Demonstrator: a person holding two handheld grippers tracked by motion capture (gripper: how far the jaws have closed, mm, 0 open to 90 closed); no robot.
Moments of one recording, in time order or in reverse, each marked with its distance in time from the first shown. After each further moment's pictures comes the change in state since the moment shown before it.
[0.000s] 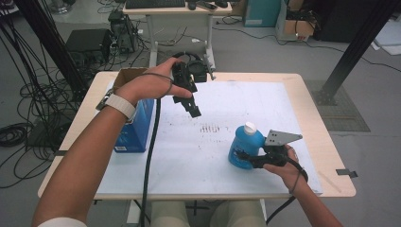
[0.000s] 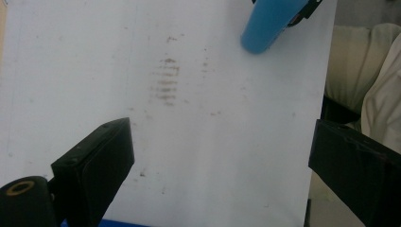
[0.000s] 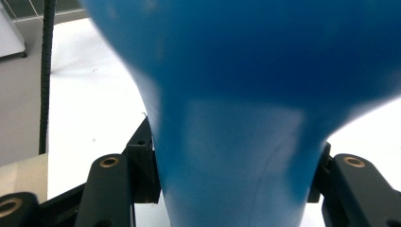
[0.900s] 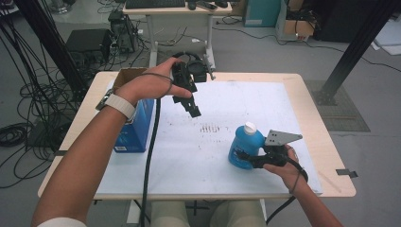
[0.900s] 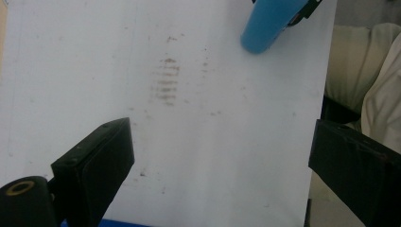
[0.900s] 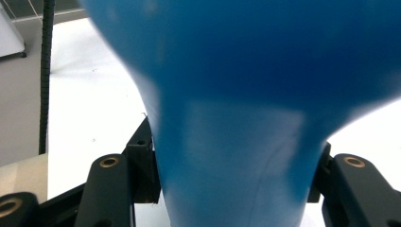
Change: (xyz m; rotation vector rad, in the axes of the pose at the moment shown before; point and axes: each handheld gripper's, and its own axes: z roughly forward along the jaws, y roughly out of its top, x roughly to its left) left arm 0.000 -0.001 0.000 -0.001 0.003 0.000; right arm 0.000 0.000 0.000 0.002 0.000 0.002
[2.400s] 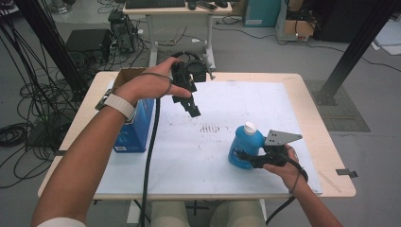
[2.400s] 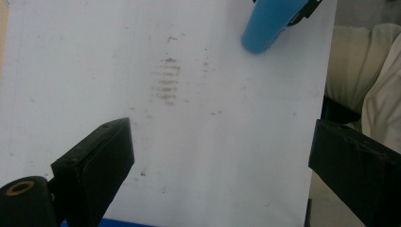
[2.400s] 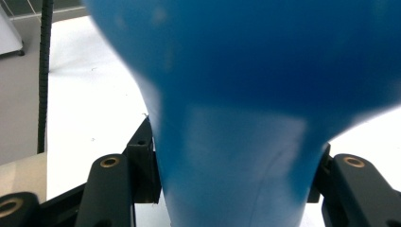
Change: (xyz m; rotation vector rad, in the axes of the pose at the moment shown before) left arm 0.000 -0.001 -0.001 -0.002 0.000 -0.002; right arm 0.000 0.001 -0.001 0.012 -0.006 -0.007
